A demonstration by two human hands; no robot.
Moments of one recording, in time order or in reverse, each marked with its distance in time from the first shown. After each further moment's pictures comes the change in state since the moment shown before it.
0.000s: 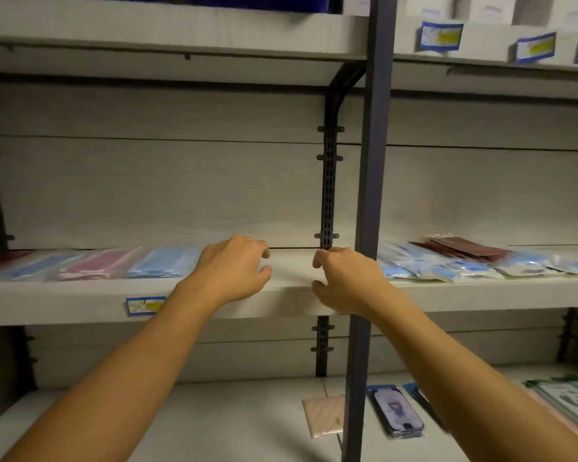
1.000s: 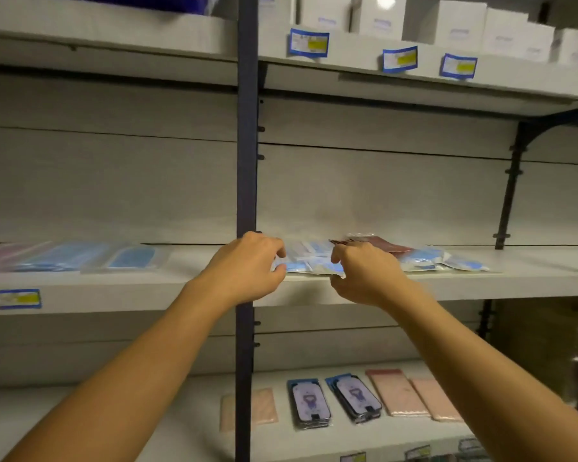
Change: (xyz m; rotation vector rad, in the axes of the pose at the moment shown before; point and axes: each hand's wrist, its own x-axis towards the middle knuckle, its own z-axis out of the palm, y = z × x) left_hand 0.032 0.217 0.000 -0.184 0.072 0.098; right_hand -0.086 0.204 -0.046 -0.102 -0.010 0.101
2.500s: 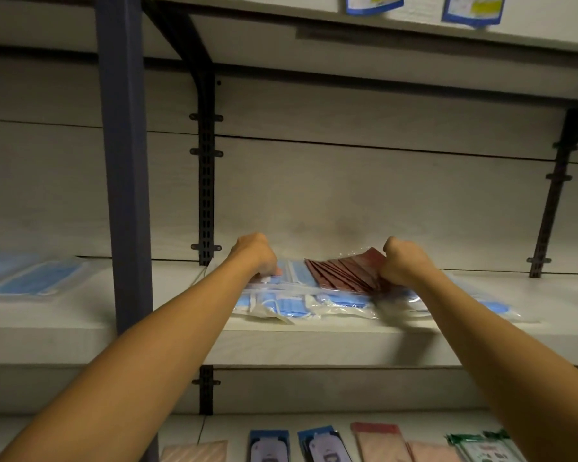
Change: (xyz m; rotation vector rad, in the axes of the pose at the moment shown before) left_hand 0.231 0.028 0.135 -0.223 -0.260 -0.649; right_hand 0.168 0.233 0.107 0.180 -0.095 0.377
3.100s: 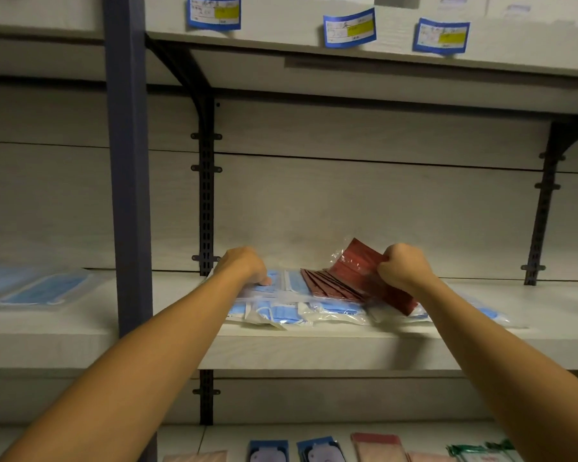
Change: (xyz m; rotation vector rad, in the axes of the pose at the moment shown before) left_hand -0.007 -0.004 -0.007 0.124 -0.010 -0.093; right_hand -0.010 0.013 -0.017 0.184 0.063 -0.011
